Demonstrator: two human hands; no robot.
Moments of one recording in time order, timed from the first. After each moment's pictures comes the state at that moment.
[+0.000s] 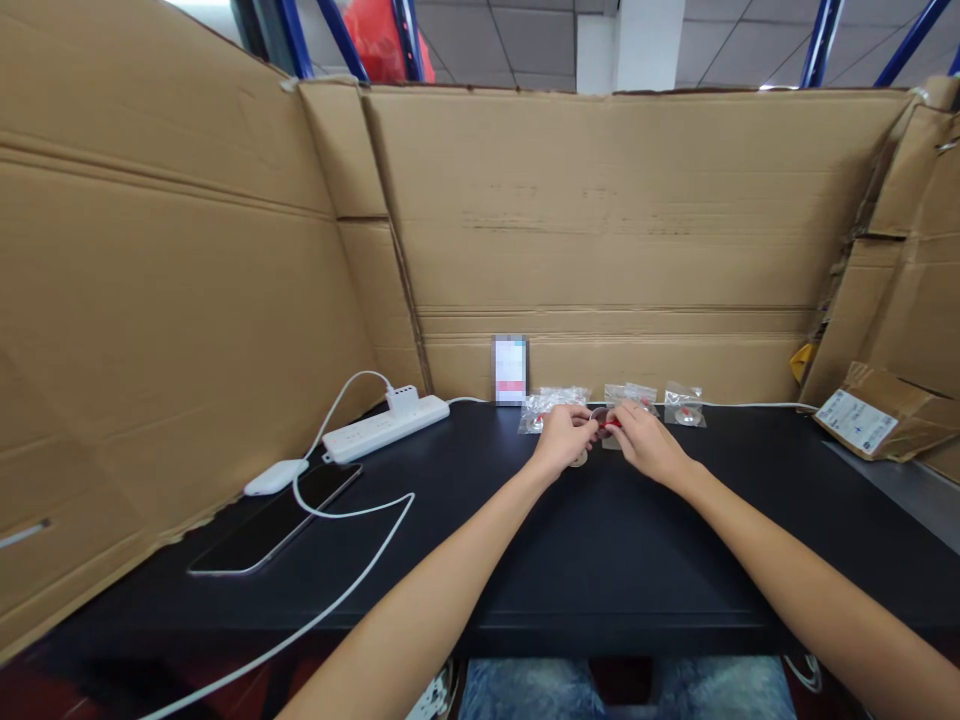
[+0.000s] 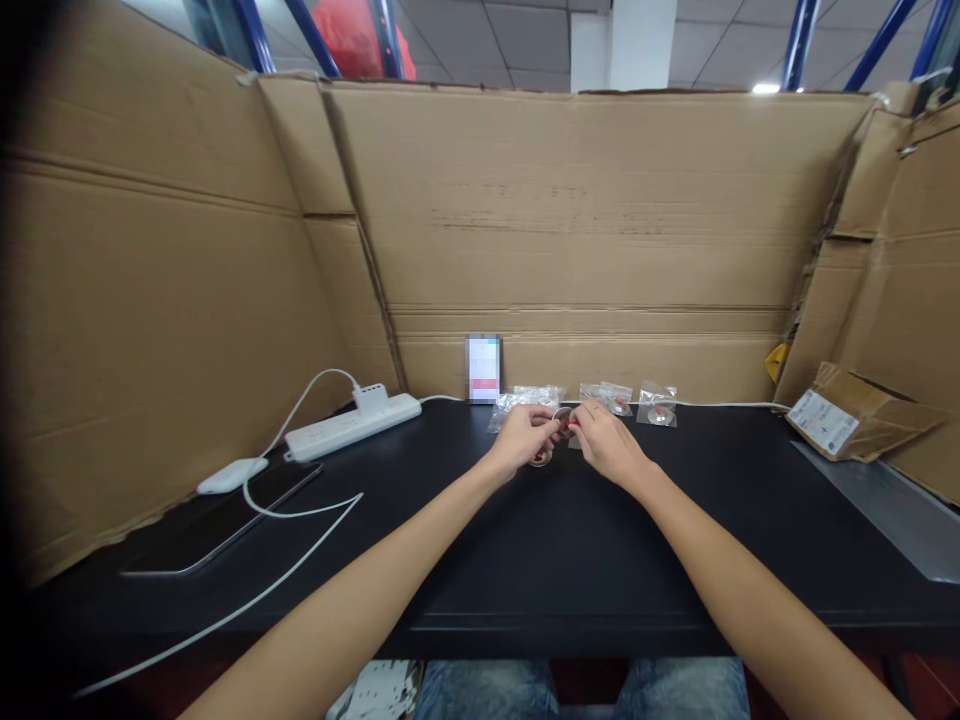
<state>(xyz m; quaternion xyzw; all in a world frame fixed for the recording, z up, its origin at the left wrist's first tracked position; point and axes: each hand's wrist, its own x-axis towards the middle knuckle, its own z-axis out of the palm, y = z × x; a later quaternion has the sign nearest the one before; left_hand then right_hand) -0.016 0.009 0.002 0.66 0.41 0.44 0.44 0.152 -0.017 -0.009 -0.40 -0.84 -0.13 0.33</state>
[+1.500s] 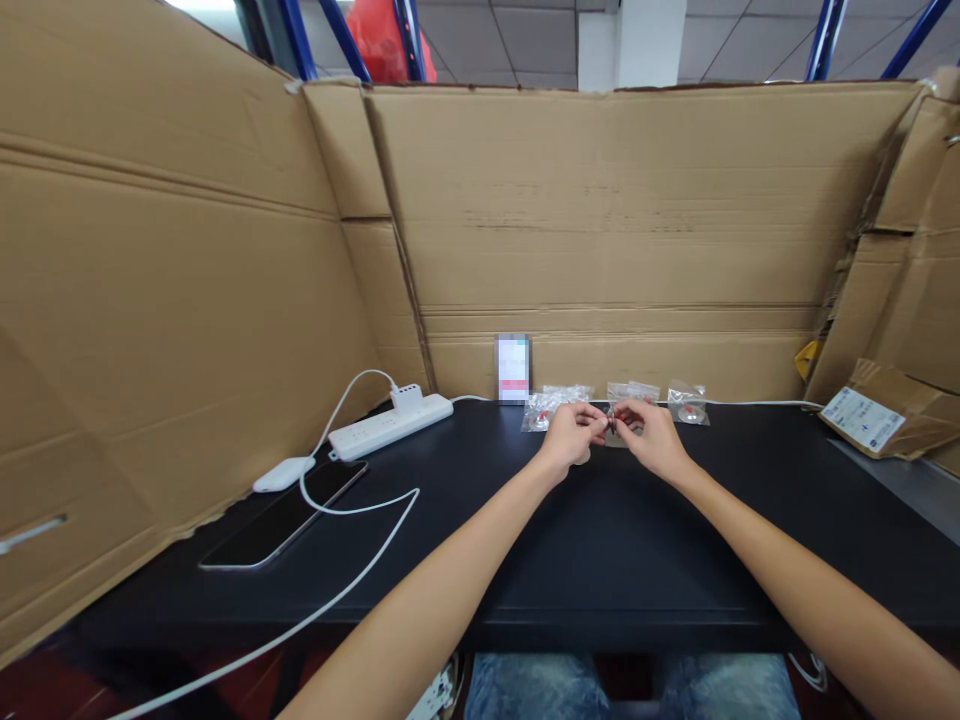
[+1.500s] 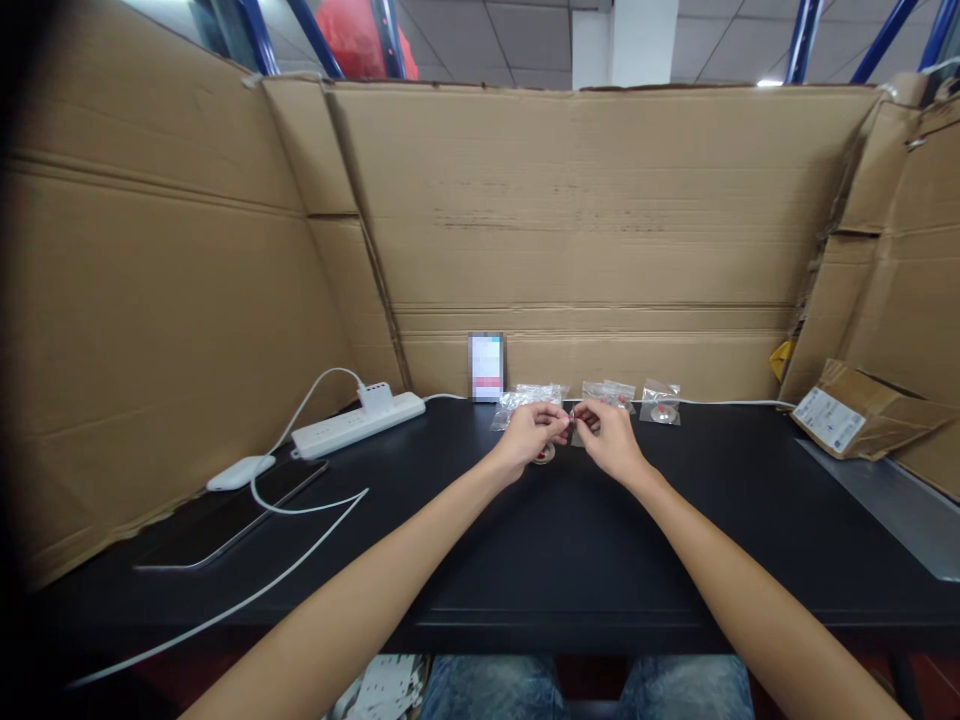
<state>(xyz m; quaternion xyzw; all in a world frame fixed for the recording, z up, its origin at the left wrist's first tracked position) -0.011 0.002 0.004 0.62 0.37 0.48 0.50 0.141 -0.019 -0.007 -0.42 -0.74 0.09 0.51</state>
